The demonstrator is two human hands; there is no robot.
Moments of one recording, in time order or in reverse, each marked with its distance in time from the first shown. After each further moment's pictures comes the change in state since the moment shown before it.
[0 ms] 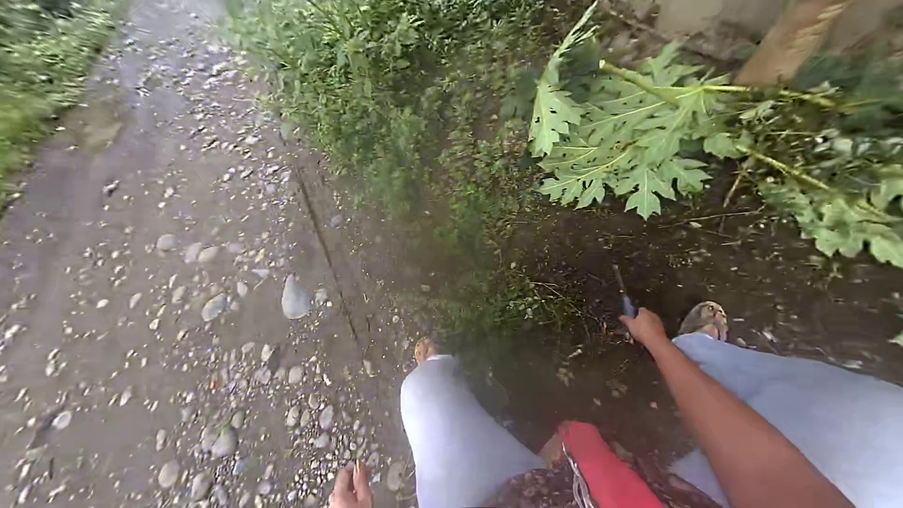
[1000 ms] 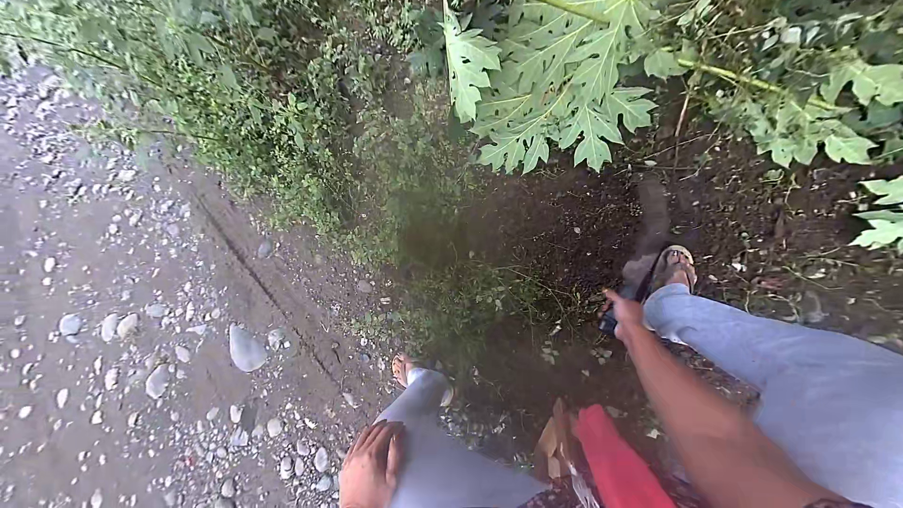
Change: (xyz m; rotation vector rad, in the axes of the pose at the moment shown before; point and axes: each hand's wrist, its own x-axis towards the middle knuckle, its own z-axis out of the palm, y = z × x) left_hand 0.096 0.109 0.055 0.380 -0.282 0.885; right_hand 0.057 0.065 0.054 0.896 0.199 0.379
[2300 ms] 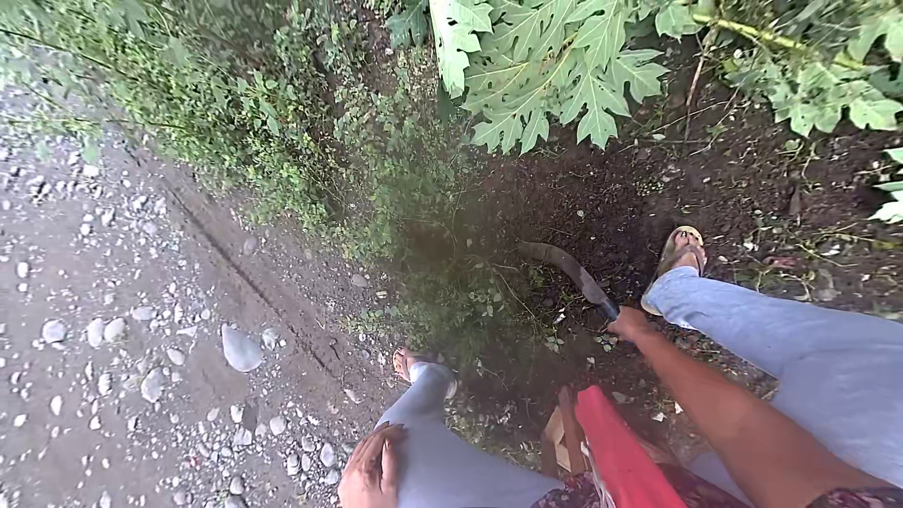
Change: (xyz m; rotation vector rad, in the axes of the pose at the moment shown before) left_hand -0.002 -0.004 0.005 -0.175 0.174 -0.025; right_hand 0.020 0.033 -0.022 -1.140 -0.276 -0.044
